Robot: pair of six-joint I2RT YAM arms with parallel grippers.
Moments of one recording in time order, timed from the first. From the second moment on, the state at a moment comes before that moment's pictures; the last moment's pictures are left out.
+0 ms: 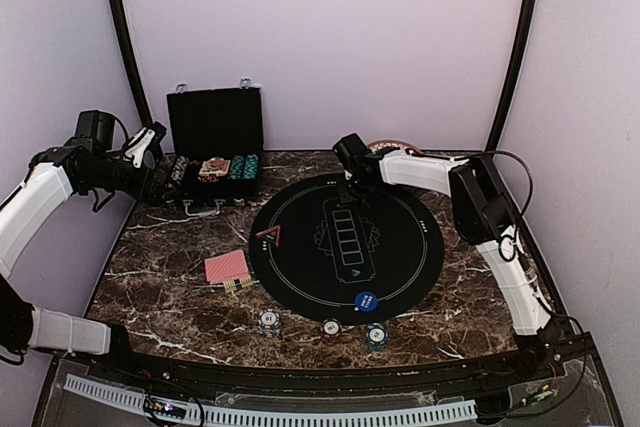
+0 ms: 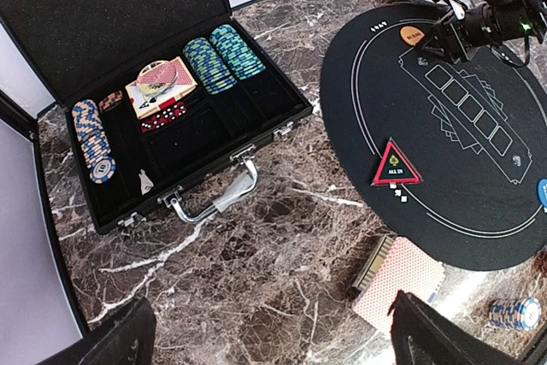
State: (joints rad) left arm -0.01 1.16 1.11 -0.74 0.35 0.36; right arm 0.65 2.49 2.09 -0.60 0.26 0.34
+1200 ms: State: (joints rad) left arm -0.01 1.14 1.11 -0.78 0.39 0.36; right arm 1.10 1.81 1.22 -0.70 0.23 0.44
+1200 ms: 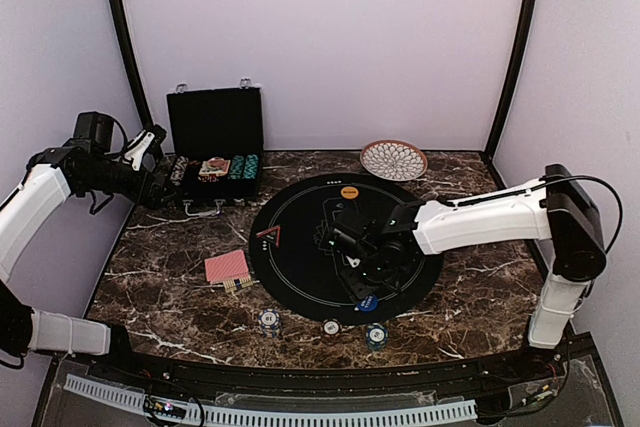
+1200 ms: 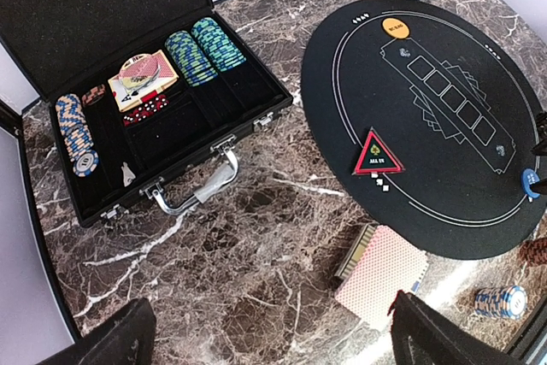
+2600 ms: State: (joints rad) left arm -0.01 1.13 1.13 -0.81 0.38 0.37; right arm 1.12 1.80 1.08 -0.60 0.33 0.47
